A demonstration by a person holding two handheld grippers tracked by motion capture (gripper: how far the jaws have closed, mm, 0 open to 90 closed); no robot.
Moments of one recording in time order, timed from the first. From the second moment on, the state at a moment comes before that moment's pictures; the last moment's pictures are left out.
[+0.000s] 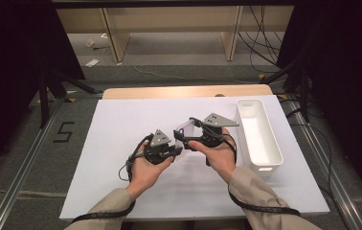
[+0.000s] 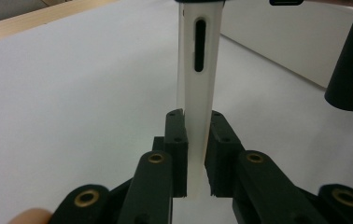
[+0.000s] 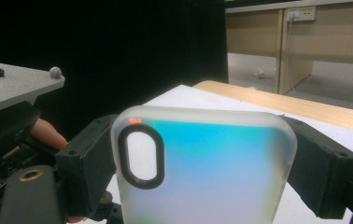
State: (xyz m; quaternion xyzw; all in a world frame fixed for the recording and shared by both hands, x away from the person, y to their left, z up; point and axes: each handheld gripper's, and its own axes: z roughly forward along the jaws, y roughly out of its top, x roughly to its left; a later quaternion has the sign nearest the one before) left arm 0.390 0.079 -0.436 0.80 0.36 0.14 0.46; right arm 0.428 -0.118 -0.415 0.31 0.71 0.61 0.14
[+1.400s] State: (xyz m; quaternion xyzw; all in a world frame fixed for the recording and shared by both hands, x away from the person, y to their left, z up) left arm 0.387 0.146 -0.425 0.80 0.29 0.16 0.49; right arm 0.433 -0.156 -0.392 0.33 0.69 0.62 0.17
